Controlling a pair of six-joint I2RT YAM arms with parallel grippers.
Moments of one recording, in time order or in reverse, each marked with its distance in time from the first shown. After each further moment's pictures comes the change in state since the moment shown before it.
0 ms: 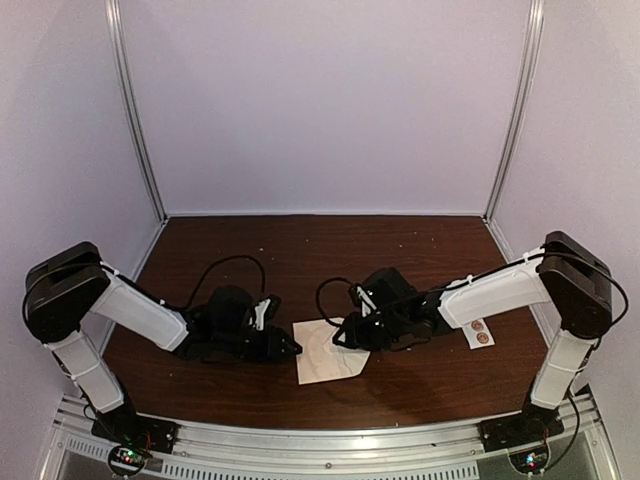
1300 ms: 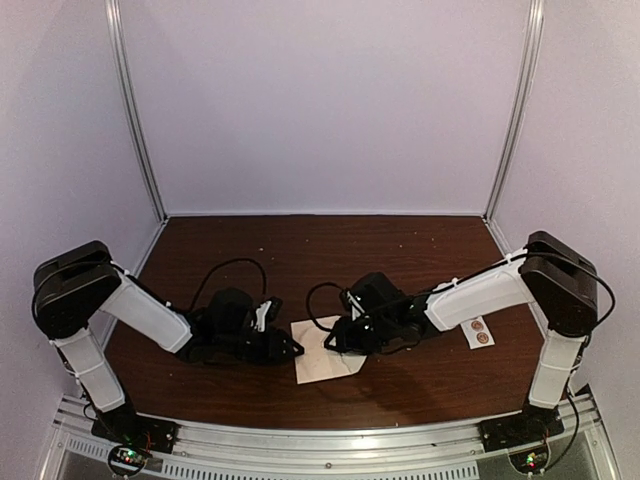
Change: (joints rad) left arm 0.003 0.066 -0.015 0.107 0.032 -0.025; right arm 0.032 0.100 0.053 0.032 -0.005 0.024
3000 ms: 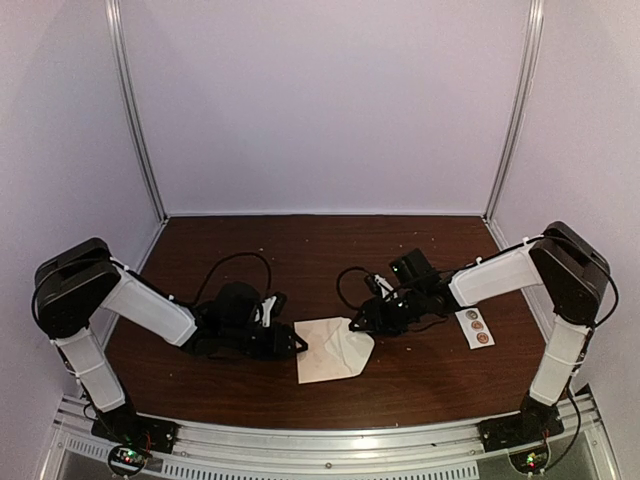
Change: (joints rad) left arm 0.000 -0.002 0.074 -0.126 -0.031 0.045; right arm -0.279 -0.045 -0.053 -0.048 -0.292 -0.240
